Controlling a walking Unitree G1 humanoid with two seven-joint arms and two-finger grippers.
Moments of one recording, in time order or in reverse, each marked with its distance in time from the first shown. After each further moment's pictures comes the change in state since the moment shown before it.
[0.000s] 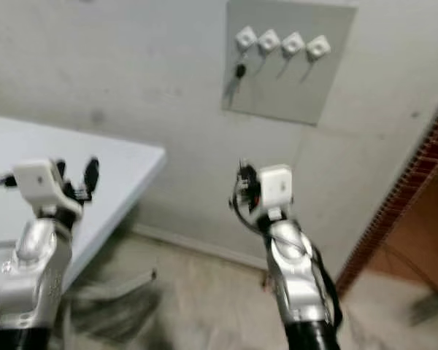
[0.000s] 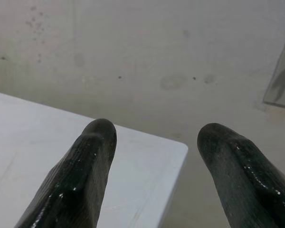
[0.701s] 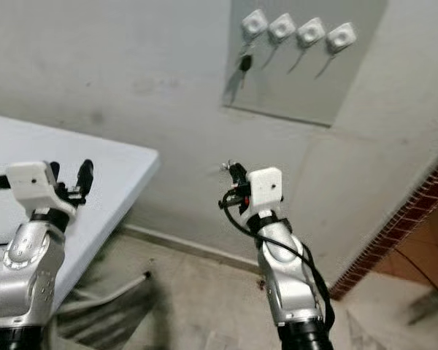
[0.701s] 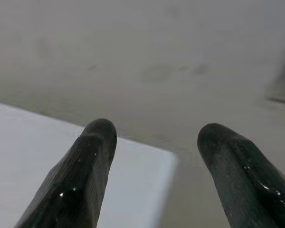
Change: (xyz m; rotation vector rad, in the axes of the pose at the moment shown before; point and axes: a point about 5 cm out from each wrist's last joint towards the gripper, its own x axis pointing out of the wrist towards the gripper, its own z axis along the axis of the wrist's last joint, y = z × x) left arm 0.000 -0.009 0.002 0.005 0.000 -0.049; right arm -0.001 0.004 0.001 -0.008 -0.003 0.015
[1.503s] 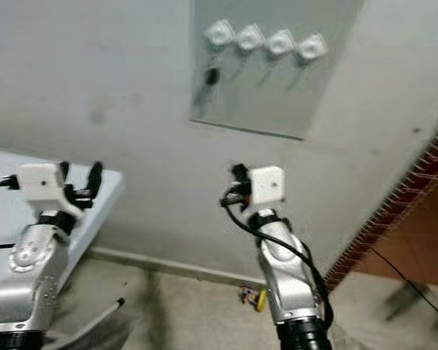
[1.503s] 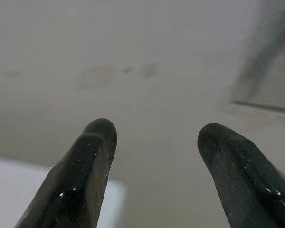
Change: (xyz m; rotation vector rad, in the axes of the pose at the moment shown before) left arm -0.003 0.006 0.003 0.041 -0.008 -0.003; right arm 0.008 0.013 0.003 0.033 0.004 0.013
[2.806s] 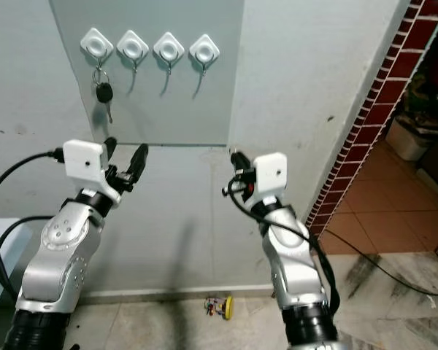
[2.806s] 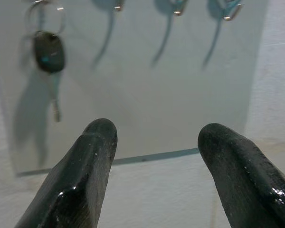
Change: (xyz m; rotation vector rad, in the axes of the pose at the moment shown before) left arm 0.019 -0.062 0.026 0.032 -0.085 -0.290; right arm 0.019 -0.011 0.031 -0.021 -0.098 0.076
